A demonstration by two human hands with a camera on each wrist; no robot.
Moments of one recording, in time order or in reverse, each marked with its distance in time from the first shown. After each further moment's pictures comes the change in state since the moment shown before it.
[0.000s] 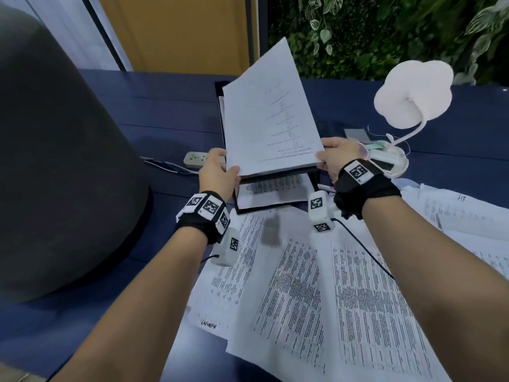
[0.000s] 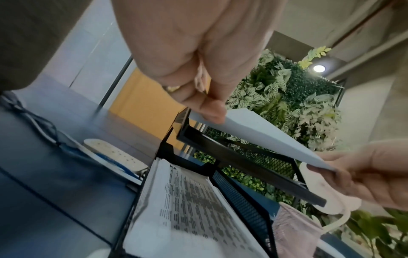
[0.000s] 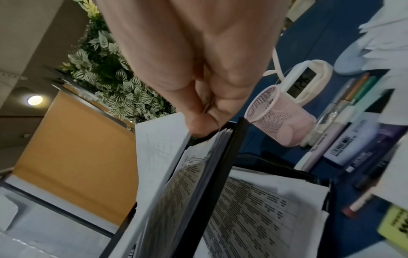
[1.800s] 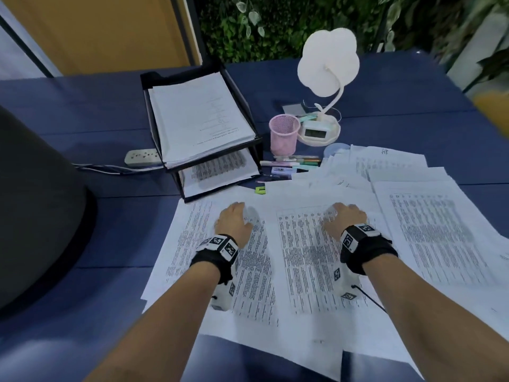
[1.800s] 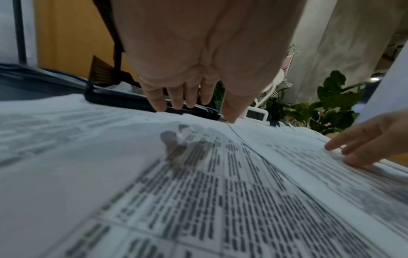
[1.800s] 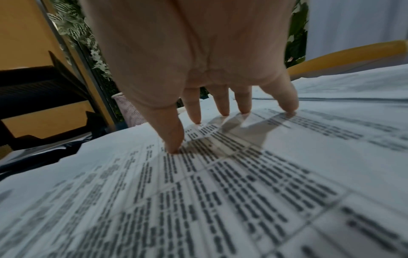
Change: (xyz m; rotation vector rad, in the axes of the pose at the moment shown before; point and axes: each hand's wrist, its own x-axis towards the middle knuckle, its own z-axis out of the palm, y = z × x) left_hand -0.118 -0.068 0.129 0.727 -0.504 0.150; right_hand -0.098 0.174 -0.149 -1.113 -0.001 0.410
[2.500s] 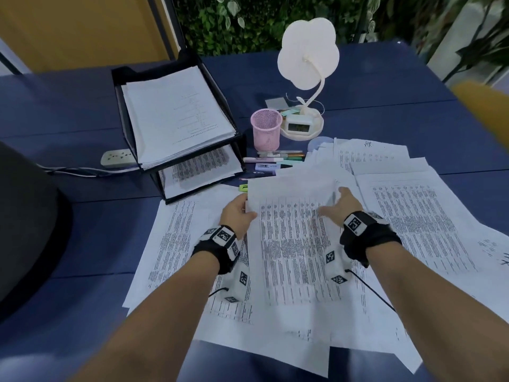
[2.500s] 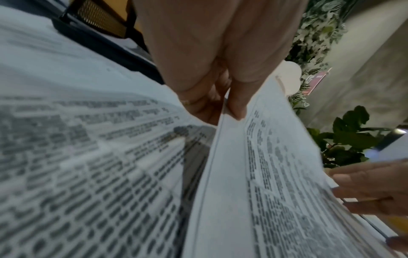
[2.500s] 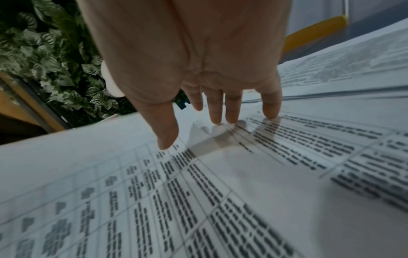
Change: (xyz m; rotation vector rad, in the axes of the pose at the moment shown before) left_hand 0.013 0.039 0.013 -0.690 -0.052 0.029; right_hand 0.000 0.023 -0.029 0.407 0.006 0.009
